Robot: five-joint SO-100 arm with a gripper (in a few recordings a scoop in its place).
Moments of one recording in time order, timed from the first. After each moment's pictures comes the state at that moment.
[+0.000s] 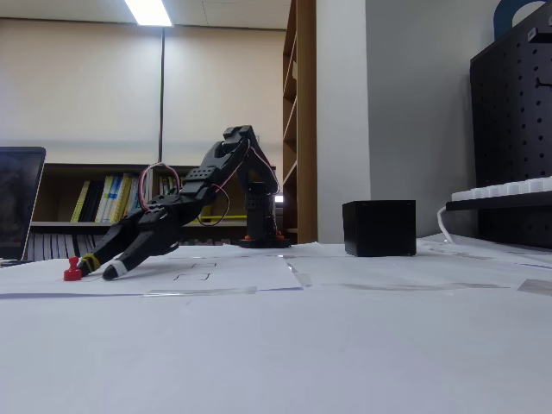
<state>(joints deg) 28.2 134.6 98.5 -9.6 -90.7</state>
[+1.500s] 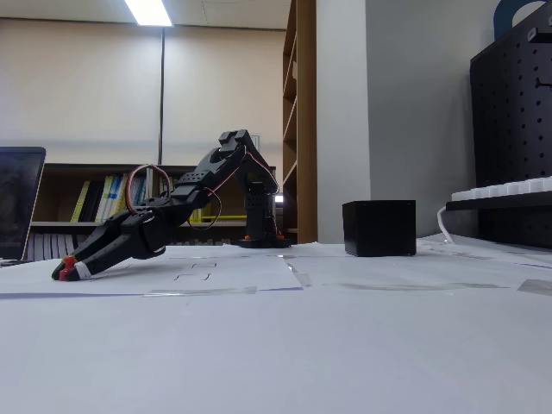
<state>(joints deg) 27.6 140.3 110.2 -1.4 -88.9</state>
